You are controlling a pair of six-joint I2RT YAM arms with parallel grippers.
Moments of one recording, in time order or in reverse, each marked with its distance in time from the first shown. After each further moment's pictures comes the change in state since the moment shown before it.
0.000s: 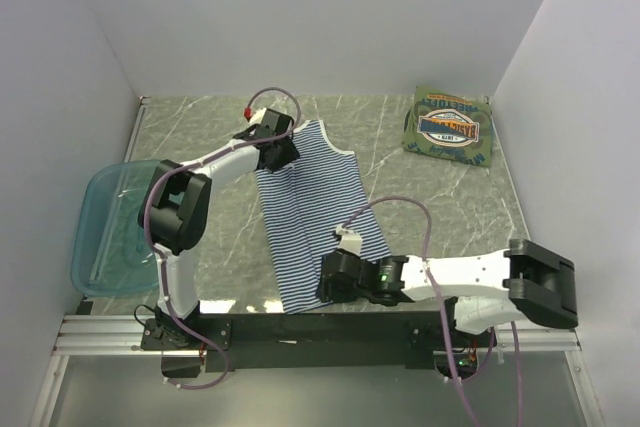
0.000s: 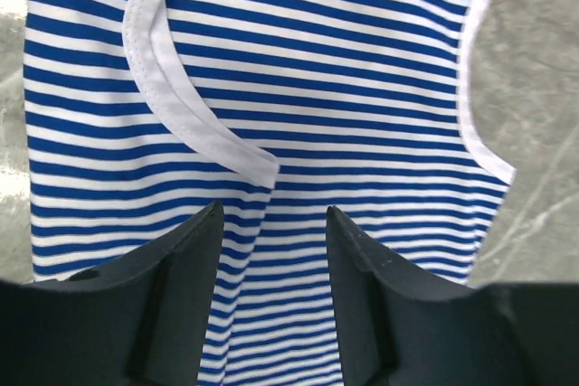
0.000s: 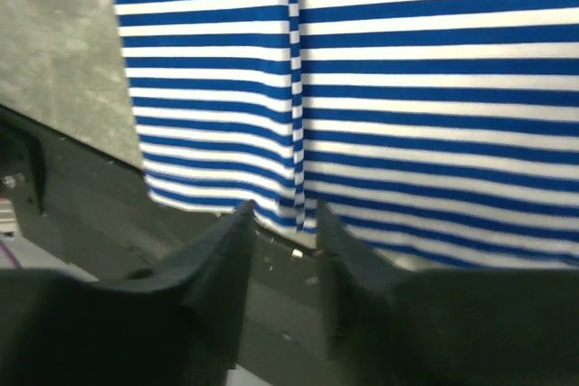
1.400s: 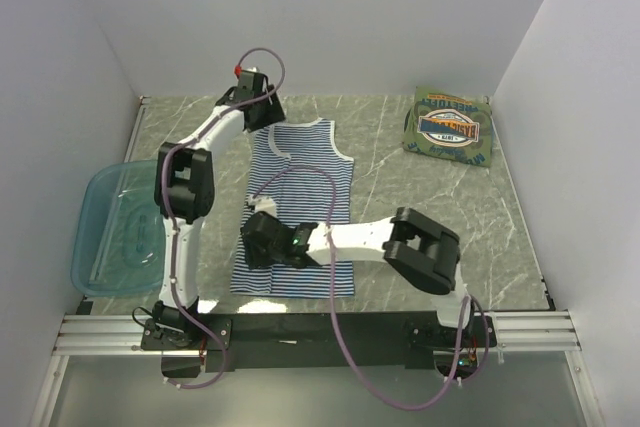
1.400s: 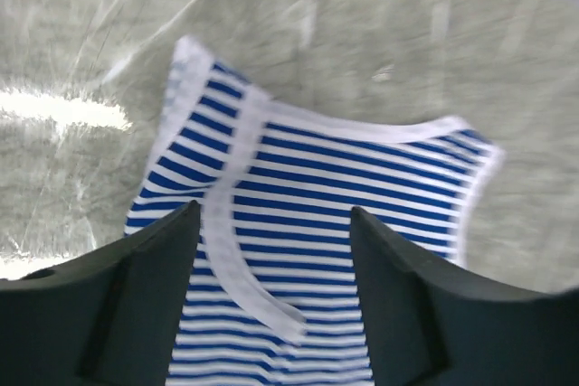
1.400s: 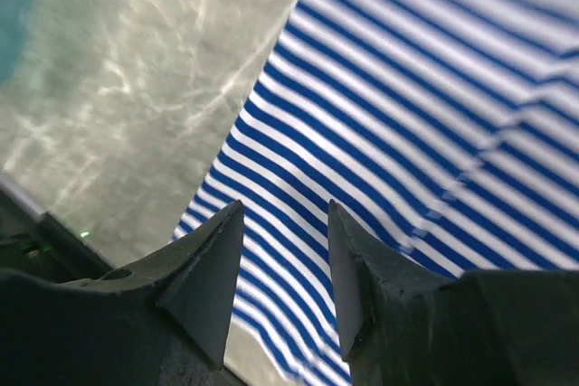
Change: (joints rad) left arm 0.201 0.336 0.523 -0.065 0.173 0.345; right arm -0.063 0.670 0.694 0.123 -0.040 -0.362
